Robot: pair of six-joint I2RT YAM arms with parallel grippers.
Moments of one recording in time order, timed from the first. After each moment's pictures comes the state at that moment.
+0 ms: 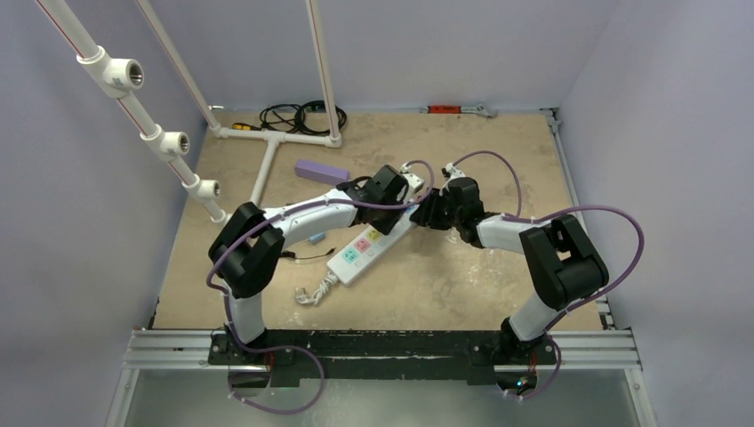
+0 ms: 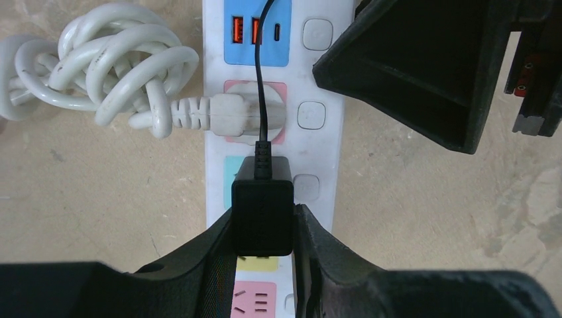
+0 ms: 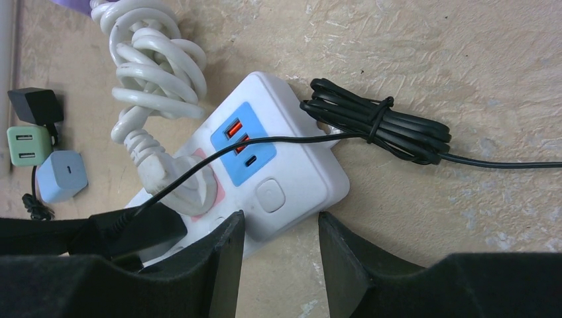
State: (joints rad) left arm -0.79 1.87 1.35 -0.46 -0.01 -0.08; right arm 0.39 1.64 0.70 0.27 -0.19 0.55
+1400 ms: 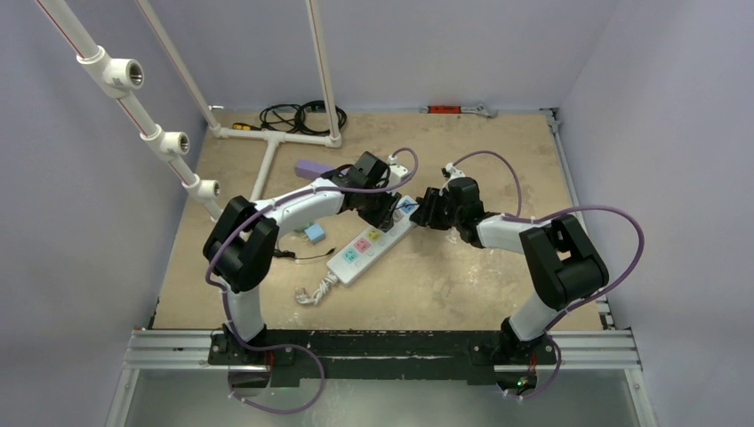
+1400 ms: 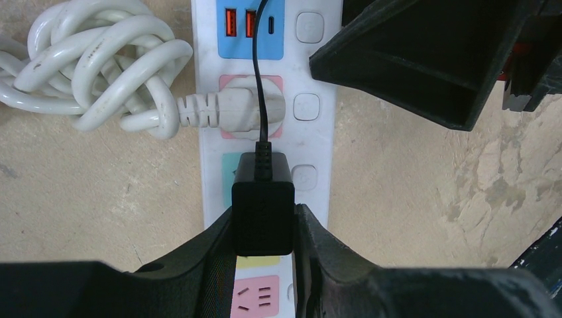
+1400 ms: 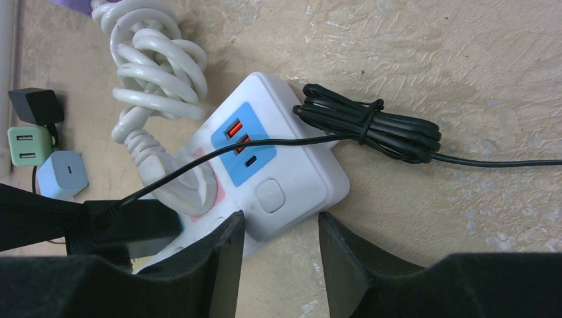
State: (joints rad) left arm -0.69 1.87 1.35 -0.47 0.21 -0.07; right arm 0.39 1.64 0.70 0.27 -0.19 0.55
